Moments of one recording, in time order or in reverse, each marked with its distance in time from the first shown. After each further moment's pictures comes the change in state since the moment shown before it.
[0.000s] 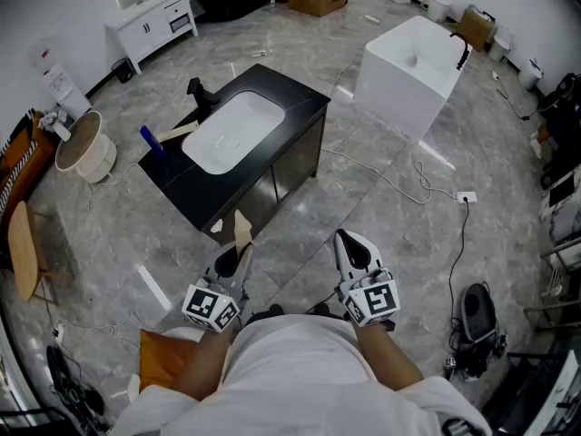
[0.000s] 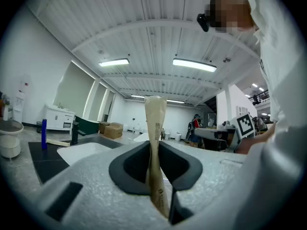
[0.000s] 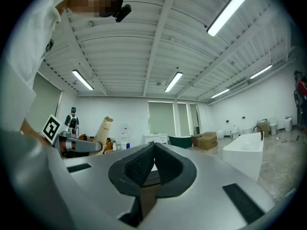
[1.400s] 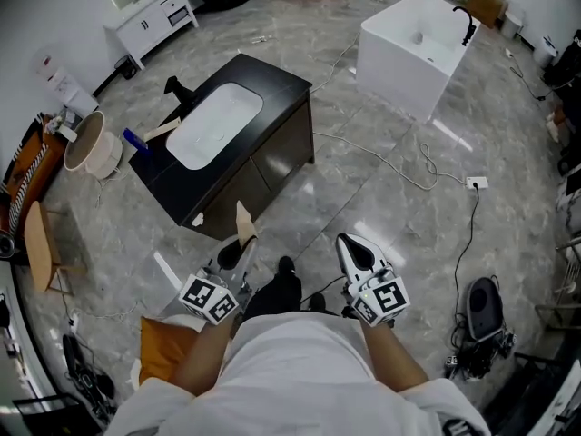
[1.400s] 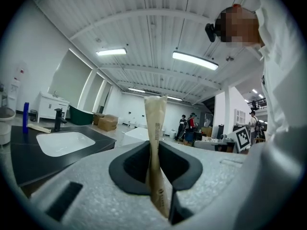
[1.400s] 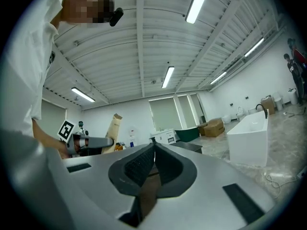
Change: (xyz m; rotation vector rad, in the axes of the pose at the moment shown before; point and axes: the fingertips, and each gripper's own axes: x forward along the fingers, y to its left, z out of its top) left arm 0.105 -0.097 -0.018 -0.071 0.053 -0.036; right arm -0.065 -0.124 -0.034 0.176 0.031 0.113
